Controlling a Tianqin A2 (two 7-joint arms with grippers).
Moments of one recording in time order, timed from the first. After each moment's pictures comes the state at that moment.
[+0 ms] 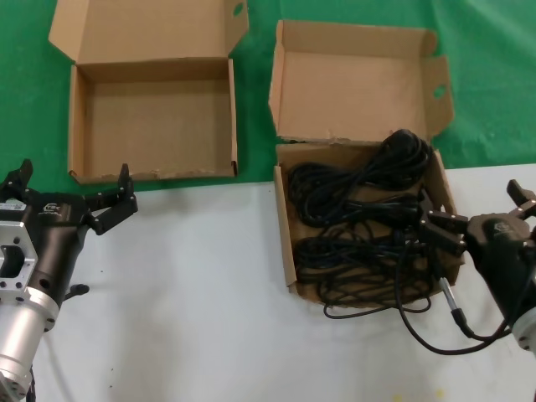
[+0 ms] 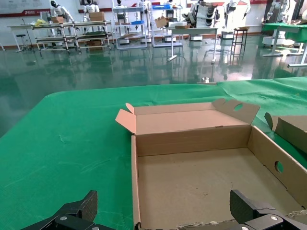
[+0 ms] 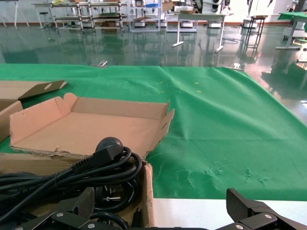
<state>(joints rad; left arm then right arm) -0.01 -0.30 1.61 -1.61 -1.78 0.02 -0.02 0.00 0.30 -1.60 1.60 1.80 0.00 0.00</state>
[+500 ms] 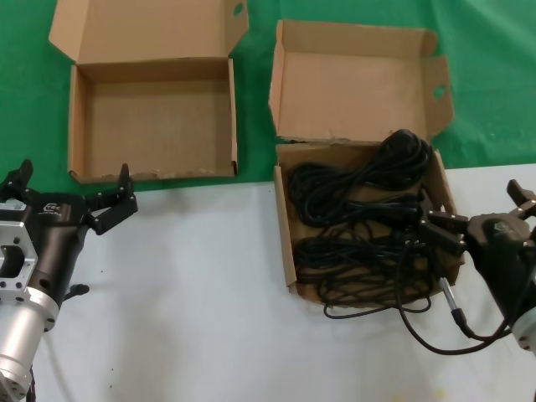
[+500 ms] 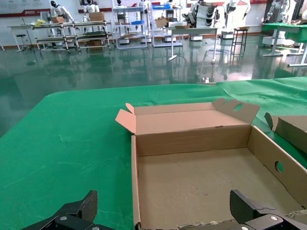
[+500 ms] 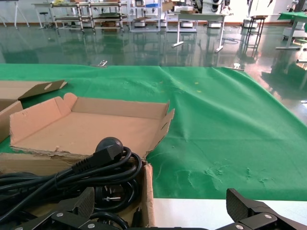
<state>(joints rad) -0.01 -0.30 1.61 -1.61 -1.78 0.02 -0.02 0.00 0.30 -1.60 1.60 1.80 0.00 0.00</state>
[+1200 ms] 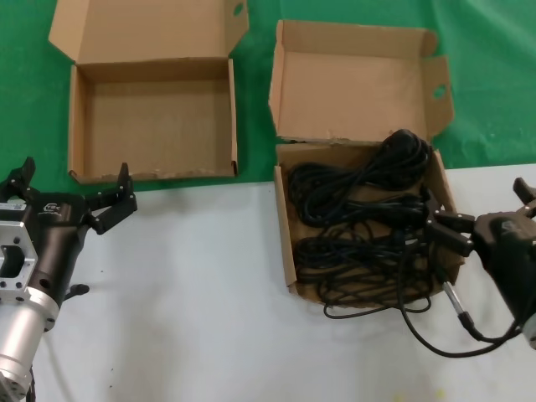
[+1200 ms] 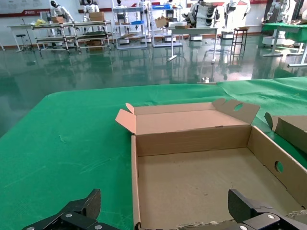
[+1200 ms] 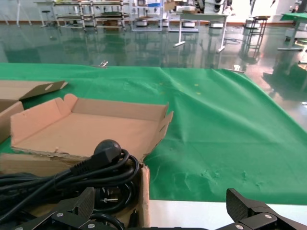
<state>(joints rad) -0.01 -0.30 1.61 -1.61 -1.78 0.02 -0.02 -0.01 0.39 -1.67 1.63 1.87 0.07 0.01</state>
